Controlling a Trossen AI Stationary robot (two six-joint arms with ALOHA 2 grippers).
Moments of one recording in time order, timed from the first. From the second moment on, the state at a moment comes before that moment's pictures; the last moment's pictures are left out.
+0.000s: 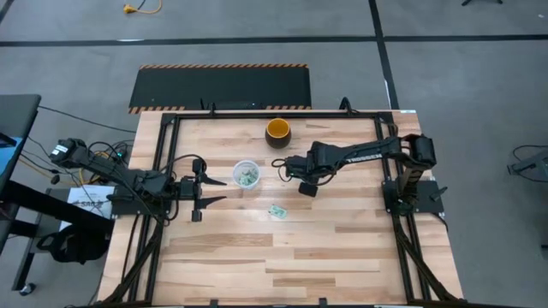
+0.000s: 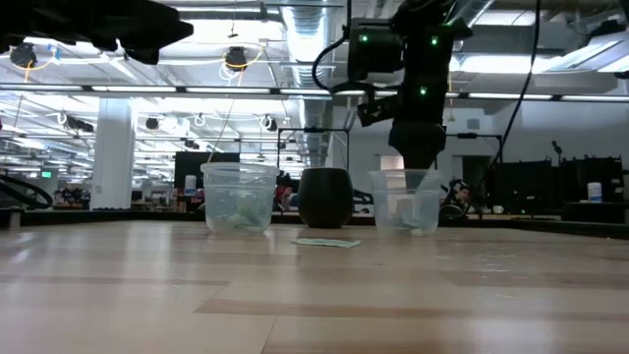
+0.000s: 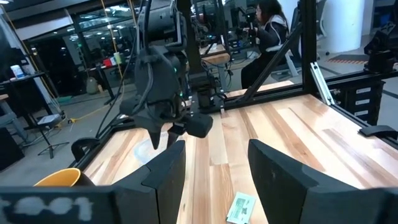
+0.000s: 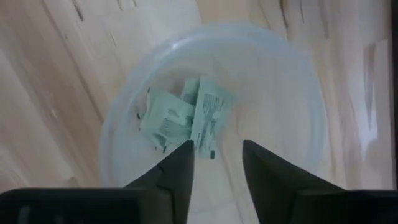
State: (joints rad) left arm -0.34 0.64 0.25 0.41 -0.36 0.19; right arm -0.06 1.81 1.28 -0.95 0.35 0.17
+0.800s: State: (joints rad) left arm -0.34 0.64 0.25 0.40 -0.37 0.19; right arm 0.12 1.61 1.27 -0.45 0.23 0.14
